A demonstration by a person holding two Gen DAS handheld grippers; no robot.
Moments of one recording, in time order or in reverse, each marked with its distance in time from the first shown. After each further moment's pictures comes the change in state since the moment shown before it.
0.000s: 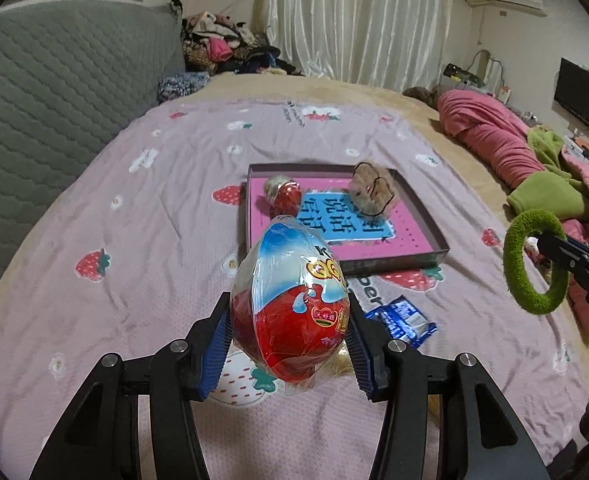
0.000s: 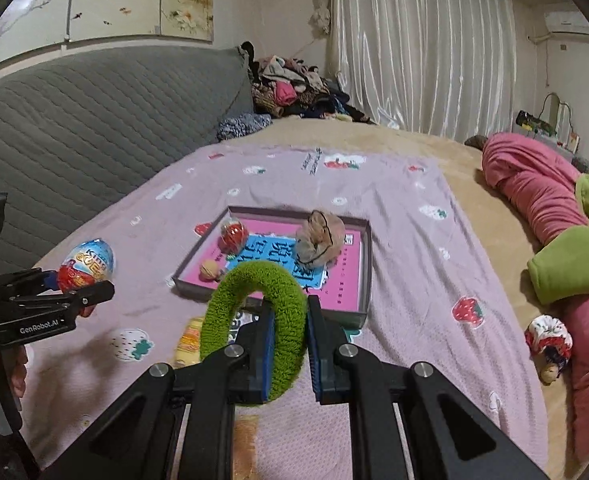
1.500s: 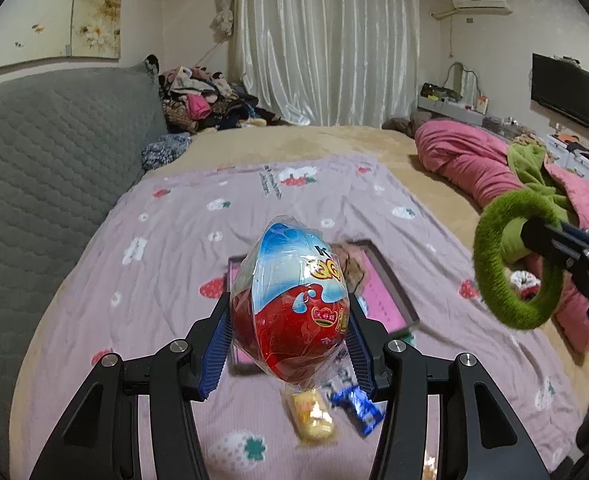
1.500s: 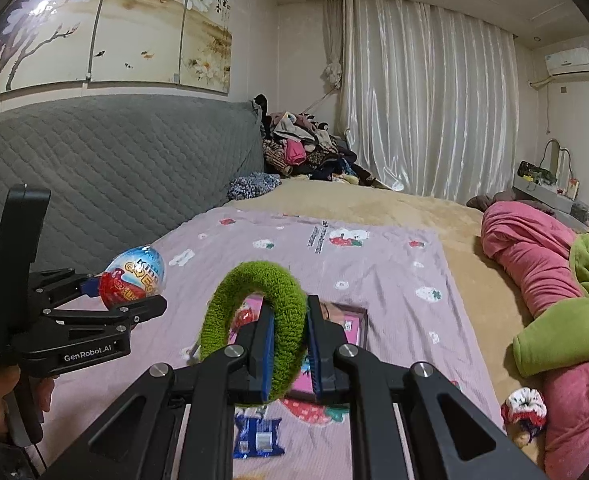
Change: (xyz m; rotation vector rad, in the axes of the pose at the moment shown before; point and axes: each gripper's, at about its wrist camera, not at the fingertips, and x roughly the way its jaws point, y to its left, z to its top) left arm -0.039 -0.050 0.098 0.116 -0.148 0.000; right arm -0.045 0.010 0.079 -0.052 -0.189 0.008
